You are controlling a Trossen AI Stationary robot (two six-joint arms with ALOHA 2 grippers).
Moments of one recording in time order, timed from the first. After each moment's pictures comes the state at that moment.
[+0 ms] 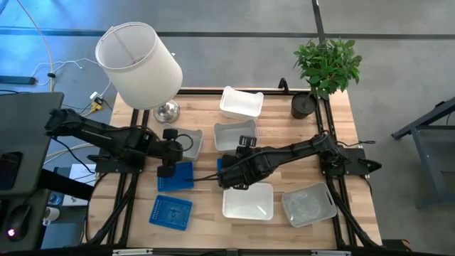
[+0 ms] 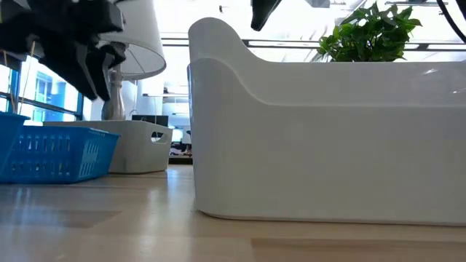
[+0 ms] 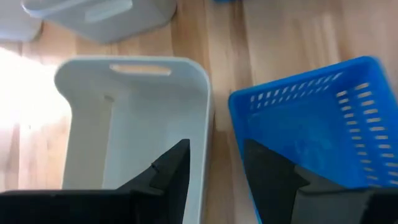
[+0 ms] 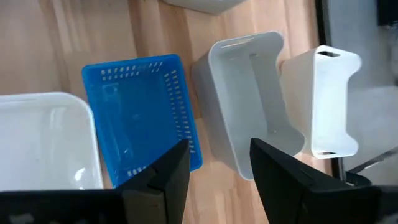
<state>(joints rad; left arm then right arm) -0.07 1.03 0.72 -0.81 -0.23 -0.02 0.32 2.15 2.31 -1.57 0.52 0.38</state>
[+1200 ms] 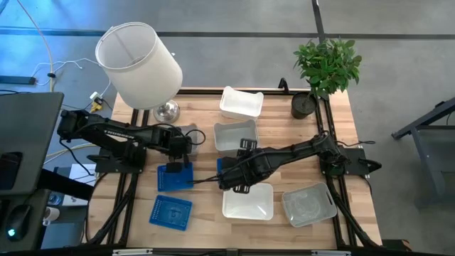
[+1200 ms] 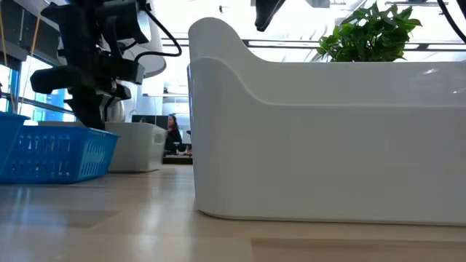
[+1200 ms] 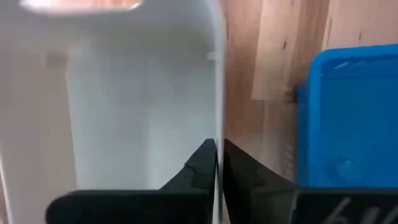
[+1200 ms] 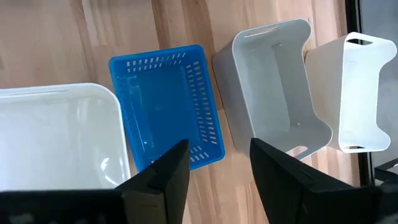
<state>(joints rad) 0.11 1.29 0.72 -0.80 -0.16 -0.08 0.34 2.15 2.31 -1.57 0.44 0.41</state>
